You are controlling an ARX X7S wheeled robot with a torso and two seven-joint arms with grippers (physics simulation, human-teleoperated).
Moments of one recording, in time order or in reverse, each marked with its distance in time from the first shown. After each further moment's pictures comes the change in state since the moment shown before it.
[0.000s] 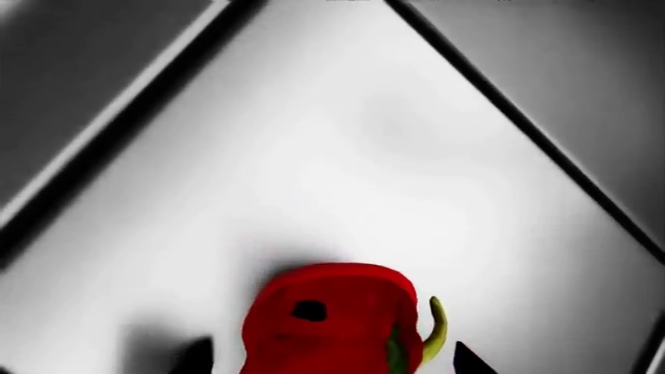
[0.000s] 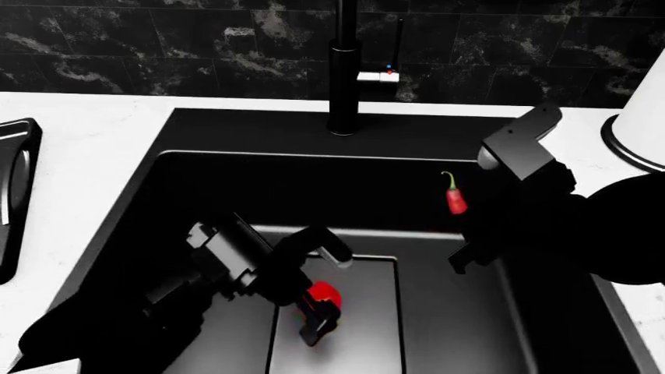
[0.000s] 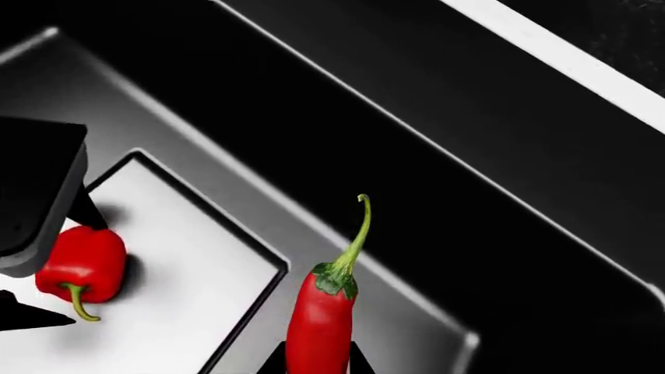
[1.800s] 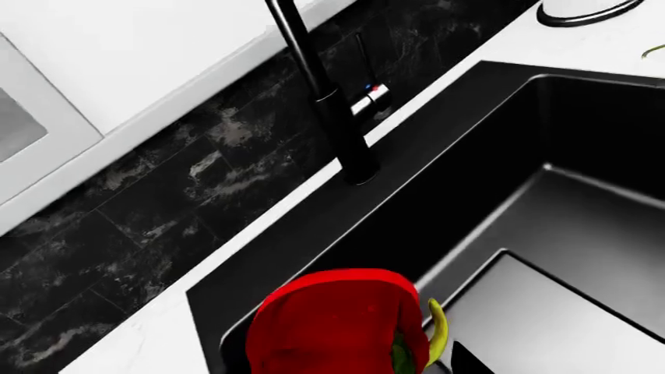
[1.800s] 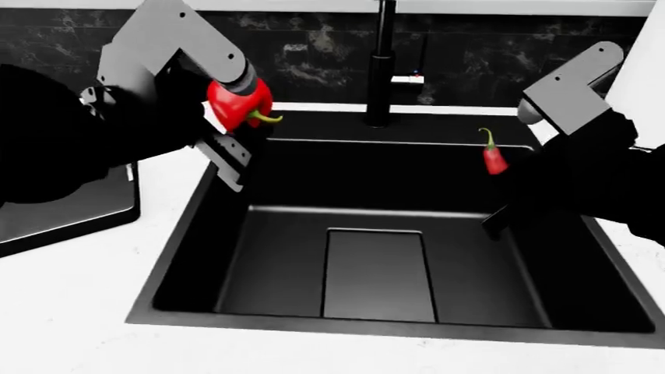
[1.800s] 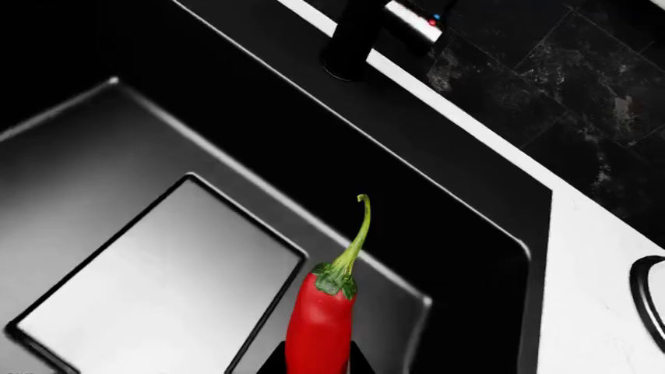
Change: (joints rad) left arm -0.333 -0.634 -0.563 1.113 -0.418 -0.339 -0.755; right arm 0.213 0.042 -0.018 -0.006 0.062 0.122 0.073
